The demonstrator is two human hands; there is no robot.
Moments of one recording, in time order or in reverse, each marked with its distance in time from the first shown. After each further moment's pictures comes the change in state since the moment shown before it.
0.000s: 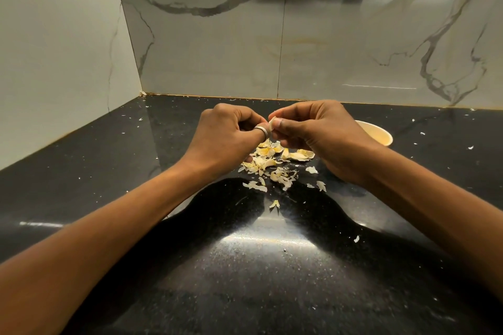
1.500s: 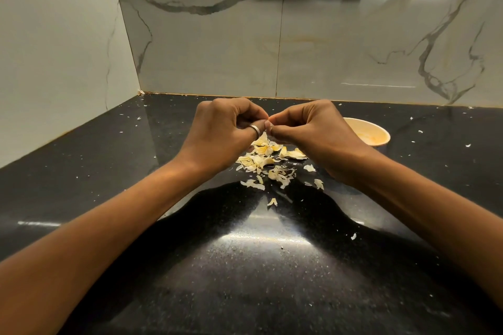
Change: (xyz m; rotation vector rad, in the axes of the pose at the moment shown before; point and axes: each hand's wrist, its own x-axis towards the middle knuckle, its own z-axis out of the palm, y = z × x) left_hand 0.002 -0.003 -0.003 0.039 0.025 0.146; right_hand 0.005 0.014 0.000 -0.269 0.012 -0.151
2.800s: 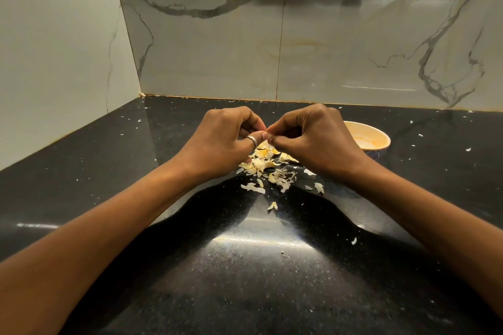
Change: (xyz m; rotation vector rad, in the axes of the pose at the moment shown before) left_hand 0.002 -0.005 -0.003 0.081 -0.164 -0.036; right_hand -0.001 0.001 0.000 -0.402 0.084 -0.285
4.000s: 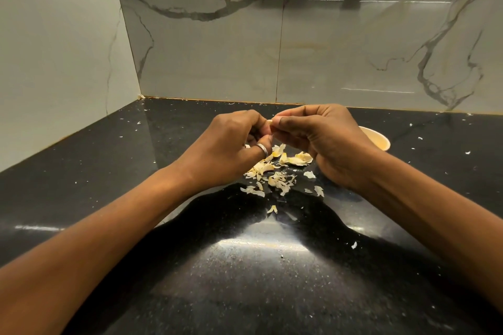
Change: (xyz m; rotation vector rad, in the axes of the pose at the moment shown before) left_hand -0.002 0.000 0.002 0.096 -0.019 0.208; right_hand 0.003 -0.018 -0.009 0.908 0.055 0.573
